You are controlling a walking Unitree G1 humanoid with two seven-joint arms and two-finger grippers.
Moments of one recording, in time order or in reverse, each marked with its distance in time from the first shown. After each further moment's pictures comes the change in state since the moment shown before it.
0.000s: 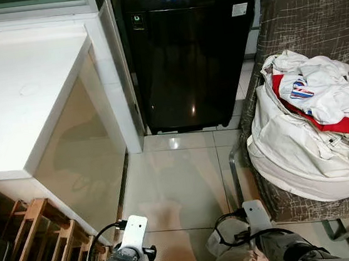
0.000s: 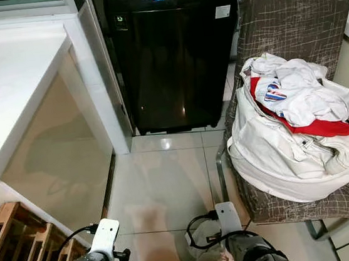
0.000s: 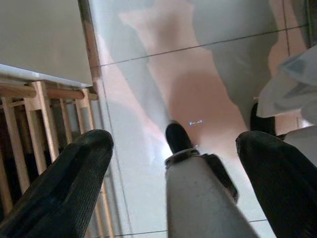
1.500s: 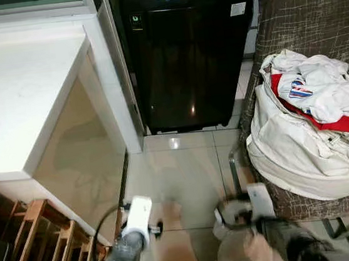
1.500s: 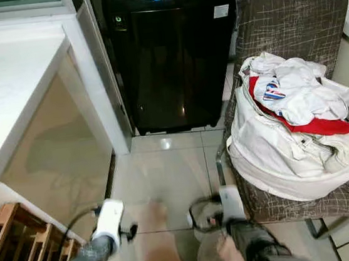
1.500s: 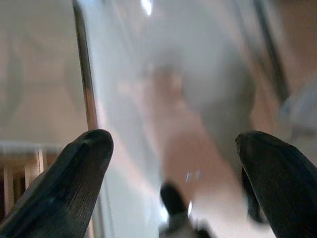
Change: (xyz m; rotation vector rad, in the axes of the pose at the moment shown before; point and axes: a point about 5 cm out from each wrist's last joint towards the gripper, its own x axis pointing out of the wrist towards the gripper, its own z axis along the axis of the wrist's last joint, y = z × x) left arm -0.006 -0.001 0.061 0.002 -0.325 -0.020; right arm -0.009 -0.011 0.054 0.031 -0.264 0.015
